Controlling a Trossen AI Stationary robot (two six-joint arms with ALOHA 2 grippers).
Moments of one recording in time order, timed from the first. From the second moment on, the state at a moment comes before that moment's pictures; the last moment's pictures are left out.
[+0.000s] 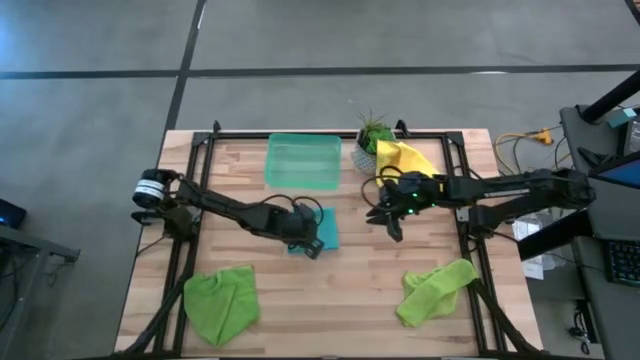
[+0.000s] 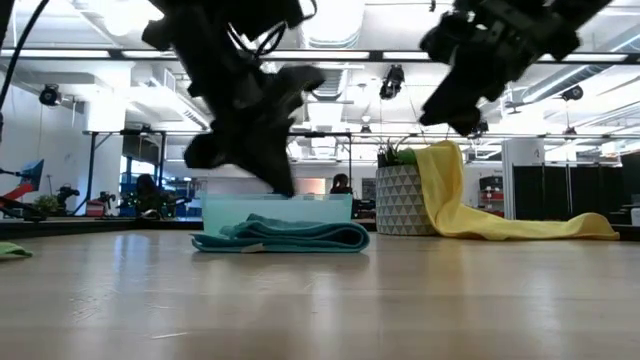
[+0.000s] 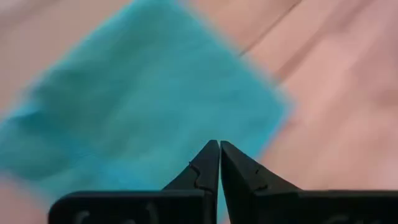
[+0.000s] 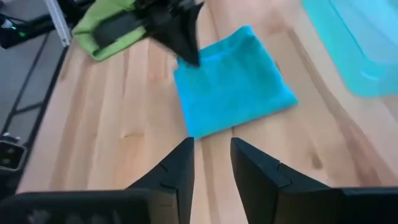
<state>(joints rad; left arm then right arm) -0.14 1.70 1.07 -0.41 -0.22 -0.95 -0.08 1.12 0.63 -0.14 -0.21 0.25</state>
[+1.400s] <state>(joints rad) -0.22 2.01 1.53 -0.65 -0.18 -0.81 0.21 0.97 0.47 -0.06 -0.13 0.48</state>
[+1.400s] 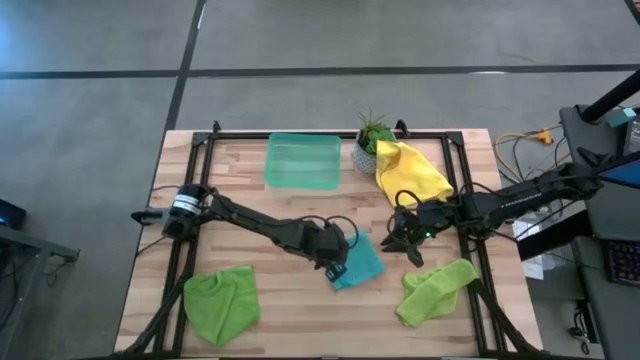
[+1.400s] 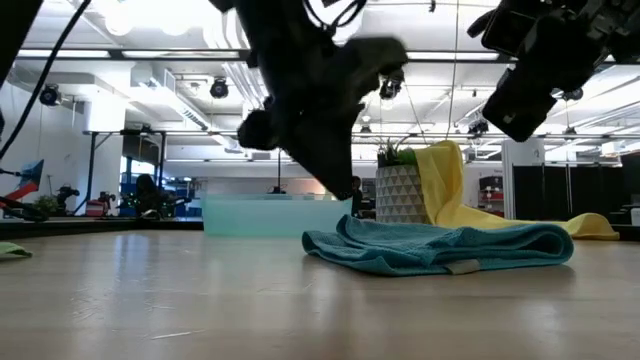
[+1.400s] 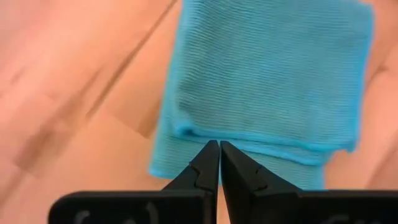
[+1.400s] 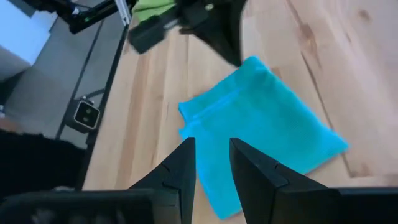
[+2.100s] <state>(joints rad) -0.09 2.01 1.33 -0.49 0.00 -0.59 0.32 1.46 0.50 0.13 -0.05 0.93</state>
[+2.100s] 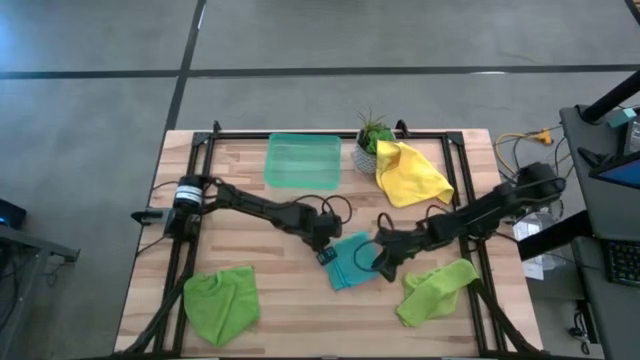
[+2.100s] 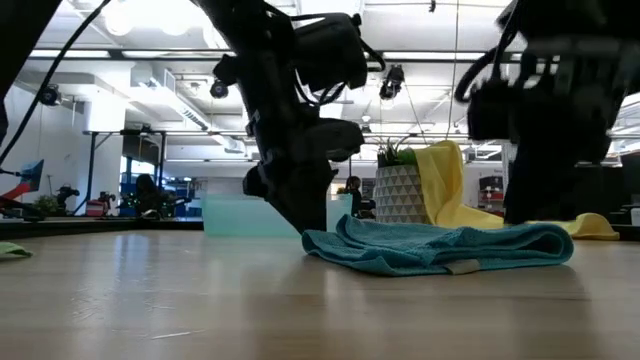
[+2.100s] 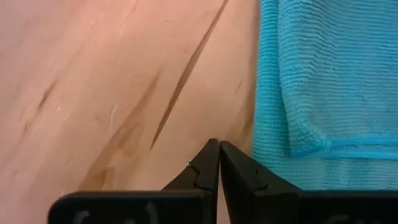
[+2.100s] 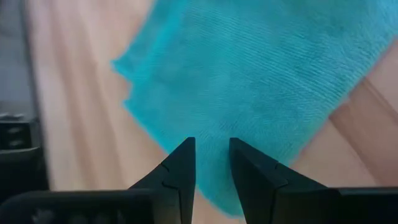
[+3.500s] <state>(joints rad) -0.15 1.81 1.00 0.00 0.11 -0.02 0.60 1.48 0.79 -0.09 0.42 1.24</state>
